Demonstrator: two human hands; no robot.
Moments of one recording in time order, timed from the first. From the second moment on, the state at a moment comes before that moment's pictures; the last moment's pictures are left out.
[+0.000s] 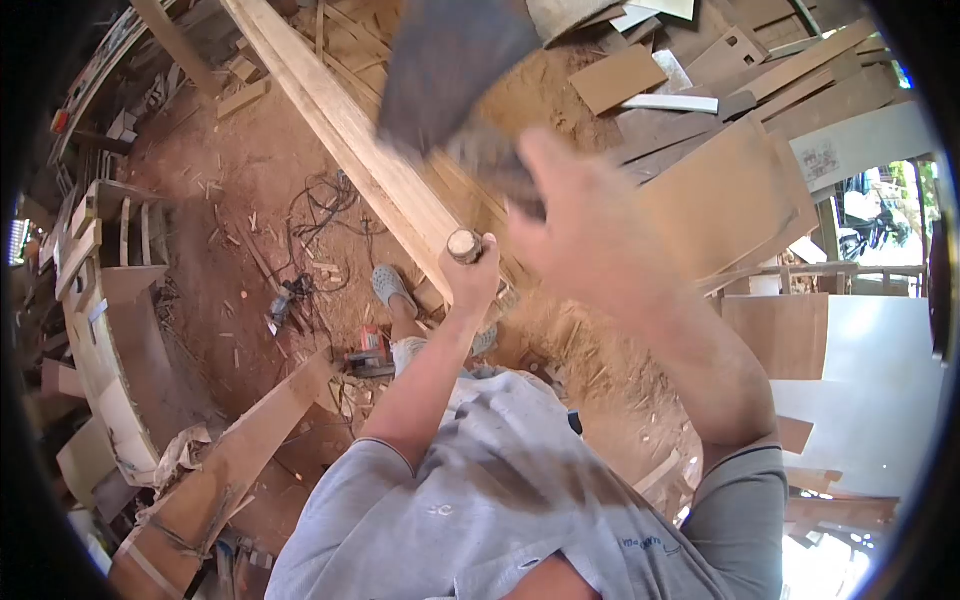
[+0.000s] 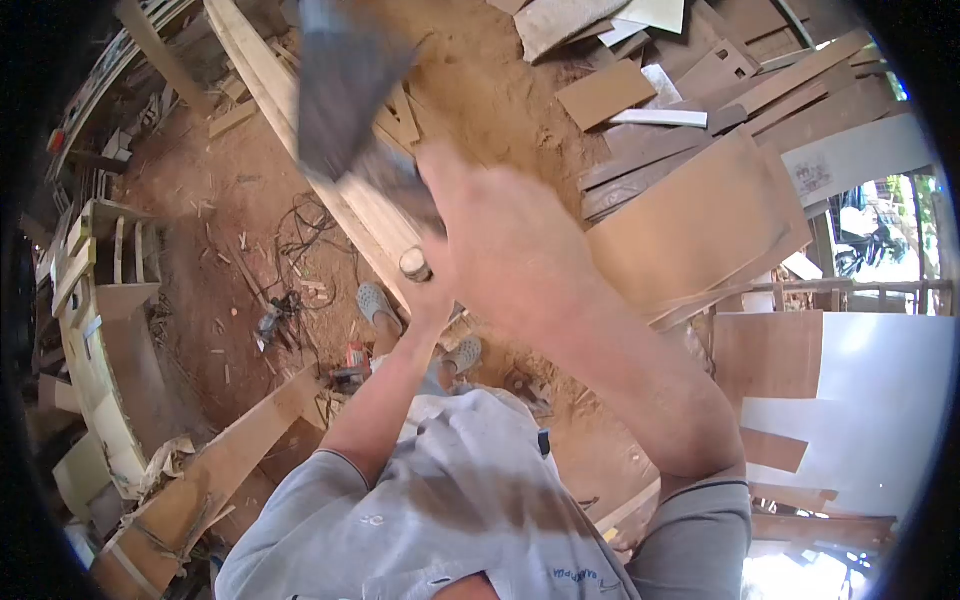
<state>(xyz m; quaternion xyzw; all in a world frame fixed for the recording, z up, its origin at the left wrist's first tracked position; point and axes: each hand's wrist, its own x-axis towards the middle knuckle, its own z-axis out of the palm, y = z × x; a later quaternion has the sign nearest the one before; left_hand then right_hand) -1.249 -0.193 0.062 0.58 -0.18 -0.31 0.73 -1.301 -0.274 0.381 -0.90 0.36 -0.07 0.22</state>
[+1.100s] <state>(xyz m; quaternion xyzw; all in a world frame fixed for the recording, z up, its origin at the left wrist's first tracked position) -1.270 -0.175 0.049 0.58 -0.21 -0.36 0.70 -1.351 -0.259 0.284 -0.91 0.35 0.17 0.16</state>
